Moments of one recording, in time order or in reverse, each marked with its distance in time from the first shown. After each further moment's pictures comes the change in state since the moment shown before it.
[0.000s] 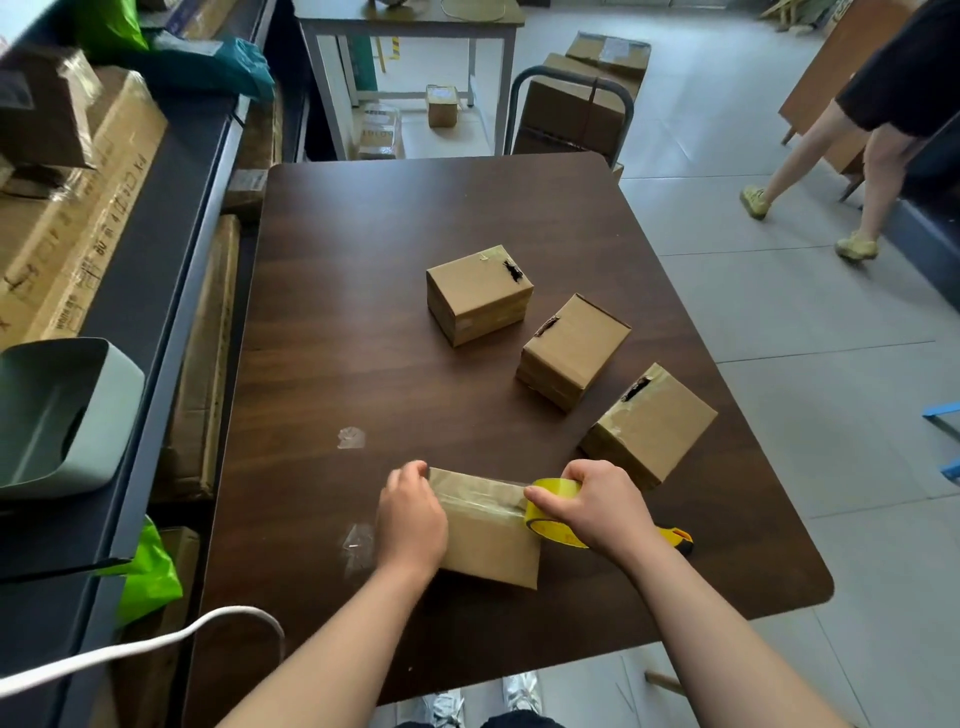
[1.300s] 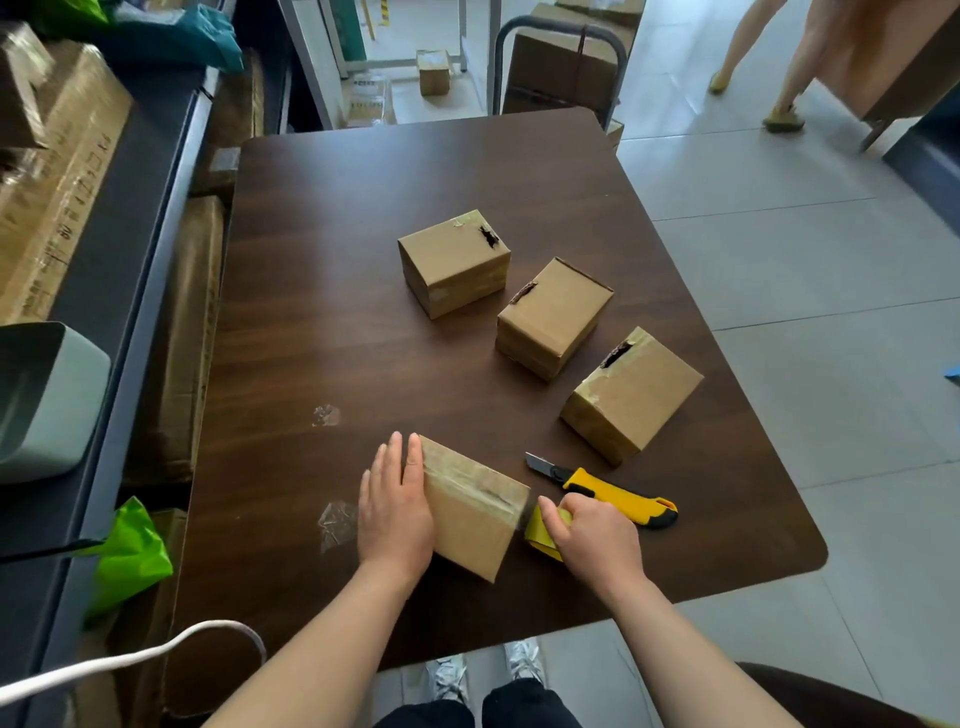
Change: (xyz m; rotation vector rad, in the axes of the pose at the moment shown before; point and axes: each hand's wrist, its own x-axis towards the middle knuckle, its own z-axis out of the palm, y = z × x) left_hand -0.027 0.003 0.019 0.479 -0.117 0.162; right_hand -0.018 0.078 0.066 -0.077 0.035 0.065
